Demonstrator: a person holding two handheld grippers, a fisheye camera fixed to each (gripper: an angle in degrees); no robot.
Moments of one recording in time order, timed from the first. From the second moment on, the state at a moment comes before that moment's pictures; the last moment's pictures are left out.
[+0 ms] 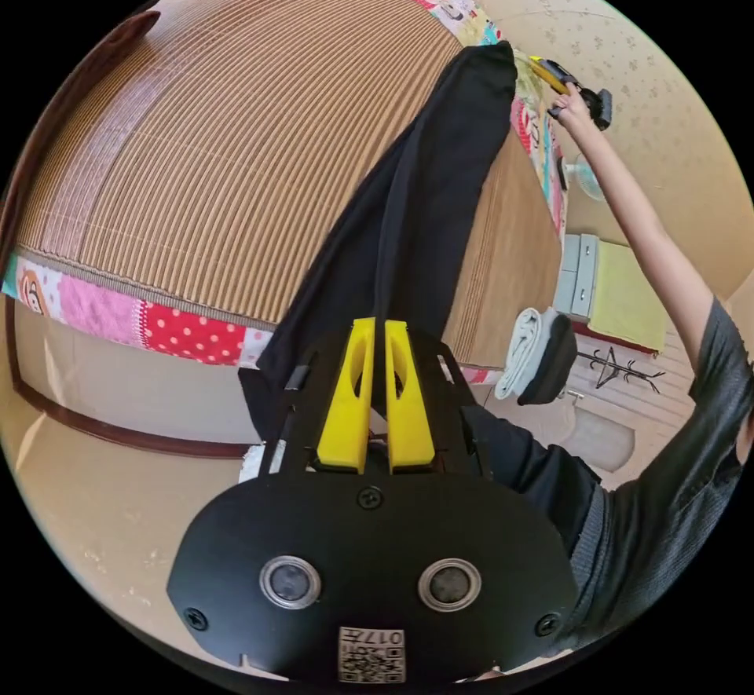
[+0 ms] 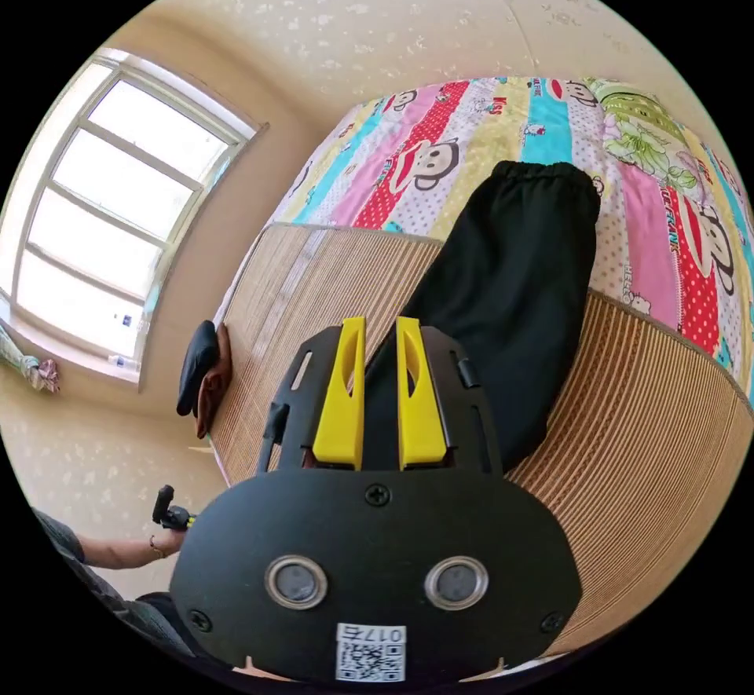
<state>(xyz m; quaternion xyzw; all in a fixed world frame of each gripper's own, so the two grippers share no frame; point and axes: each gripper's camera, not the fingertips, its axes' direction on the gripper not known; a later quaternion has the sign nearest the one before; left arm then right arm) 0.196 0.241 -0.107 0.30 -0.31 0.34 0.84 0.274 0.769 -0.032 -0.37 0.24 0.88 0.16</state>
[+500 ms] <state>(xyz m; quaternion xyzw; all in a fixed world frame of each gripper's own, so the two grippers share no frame) 0.242 0.239 -0.098 0.16 -0.45 0.39 0.79 0.085 0.486 0.225 -0.21 0.16 0.95 -0.15</state>
